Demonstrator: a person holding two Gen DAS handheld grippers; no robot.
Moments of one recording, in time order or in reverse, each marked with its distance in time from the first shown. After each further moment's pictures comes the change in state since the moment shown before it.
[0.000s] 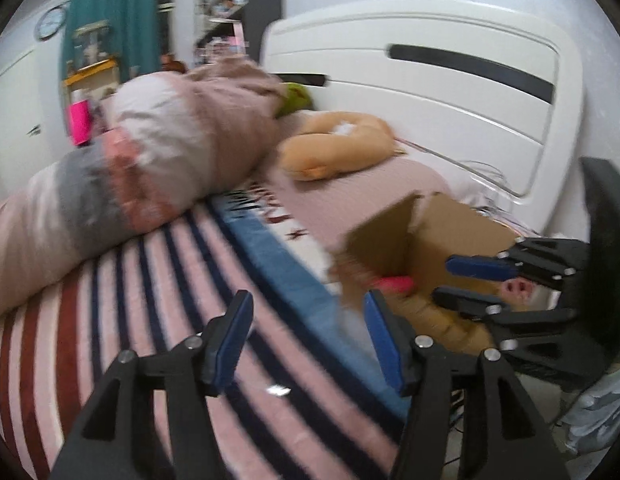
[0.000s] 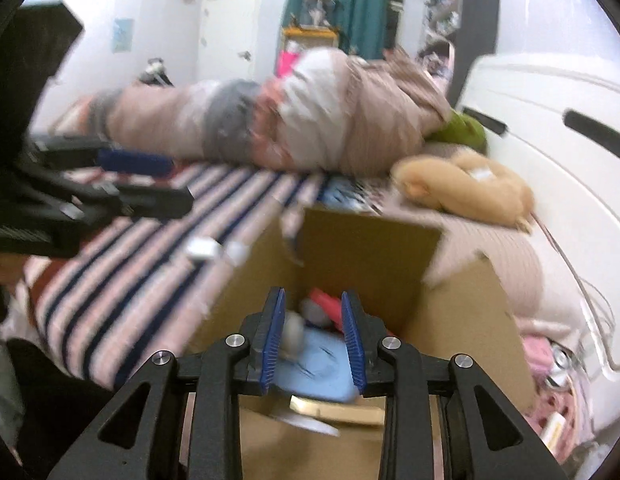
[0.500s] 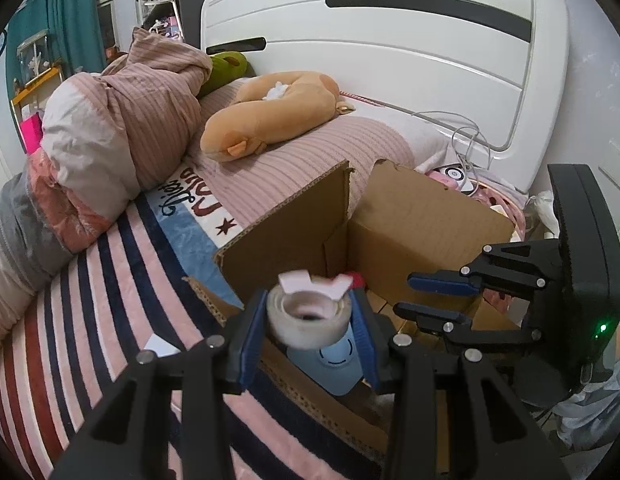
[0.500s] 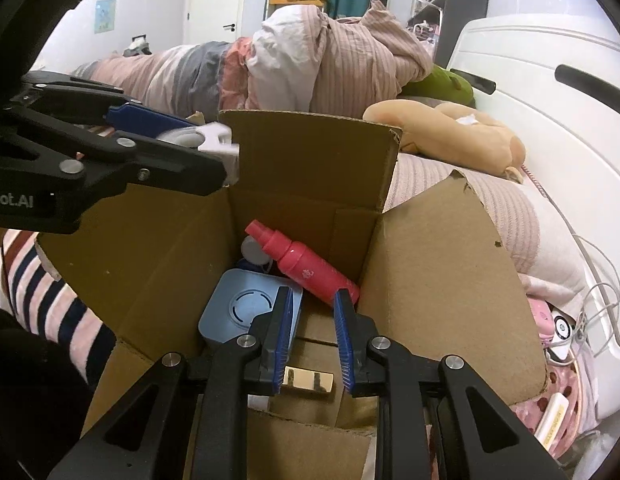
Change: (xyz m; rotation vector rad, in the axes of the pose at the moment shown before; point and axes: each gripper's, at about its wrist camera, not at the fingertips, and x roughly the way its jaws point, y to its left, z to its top) left arm 0.085 -0.095 0.032 0.154 0.141 -0.115; right arm 0.038 -0.061 -0.051 0.022 0.136 -0.055
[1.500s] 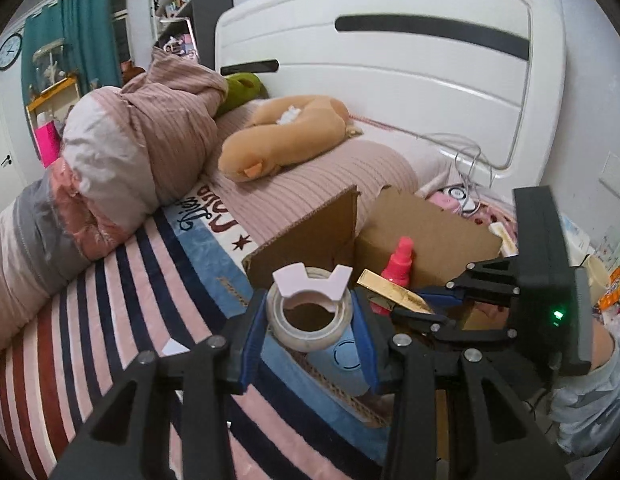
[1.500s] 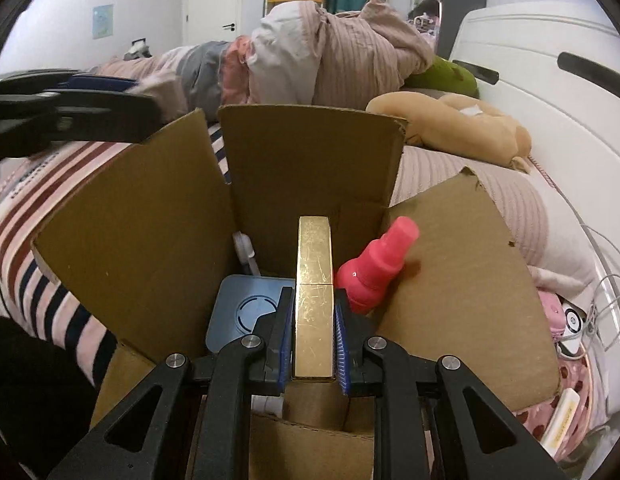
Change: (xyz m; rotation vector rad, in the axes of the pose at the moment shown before) left arm -0.022 -0.005 0.000 -0.010 -0.066 0.044; right arm 0.011 -0.007 -0.001 0.024 0.007 0.038
